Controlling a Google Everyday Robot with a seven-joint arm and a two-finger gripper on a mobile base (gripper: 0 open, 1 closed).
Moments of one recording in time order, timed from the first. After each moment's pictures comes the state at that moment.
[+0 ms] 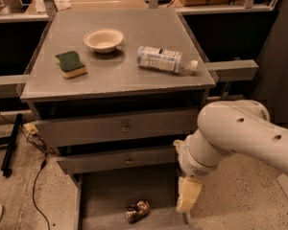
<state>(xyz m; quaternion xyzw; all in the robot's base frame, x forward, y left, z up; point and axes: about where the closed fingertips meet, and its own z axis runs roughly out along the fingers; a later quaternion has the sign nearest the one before) 0.408 -0.097 0.685 -0.68 0.72 0.07 0.13</state>
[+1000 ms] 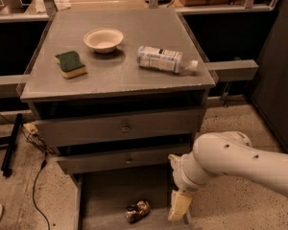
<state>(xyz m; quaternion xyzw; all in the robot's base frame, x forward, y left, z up) 0.413 -0.085 0.598 -0.67 0.72 0.10 0.16</state>
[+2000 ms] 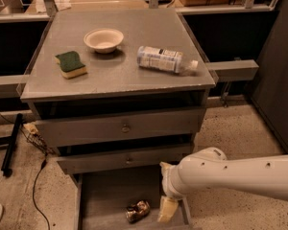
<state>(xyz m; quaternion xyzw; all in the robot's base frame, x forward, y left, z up) 0.435 -0.060 0.513 -0.66 0.72 0.08 0.19</state>
